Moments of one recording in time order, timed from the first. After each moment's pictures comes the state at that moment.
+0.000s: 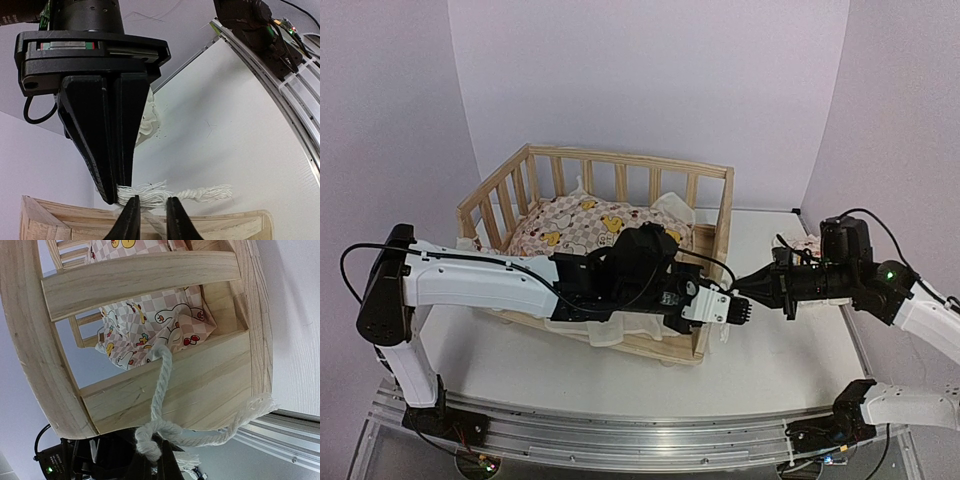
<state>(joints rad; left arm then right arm) -1.28 1.81 1.42 0.03 0.10 0.92 0.60 0.91 0.79 -0.40 -0.54 1.46</state>
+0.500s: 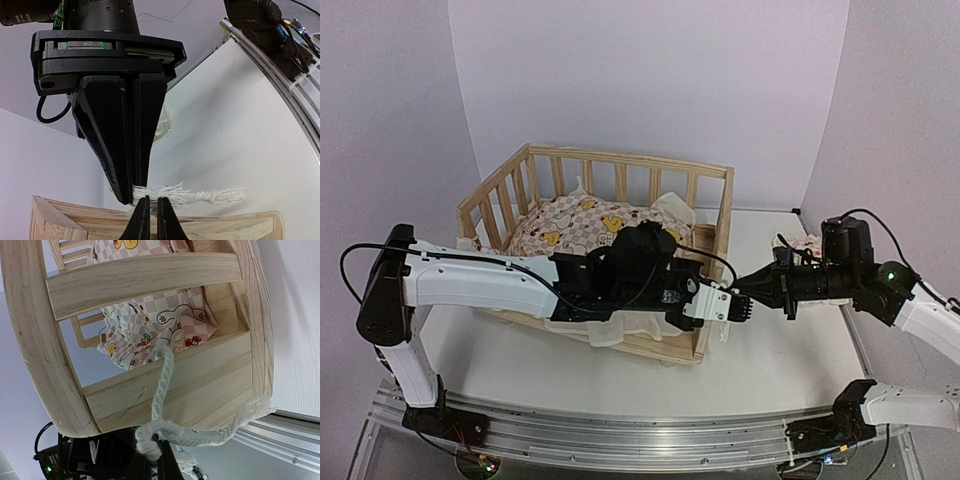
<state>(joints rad) -1.28 1.81 1.42 0.07 0.07 0.95 0.60 0.90 0.79 -0.40 -0.53 1.47</state>
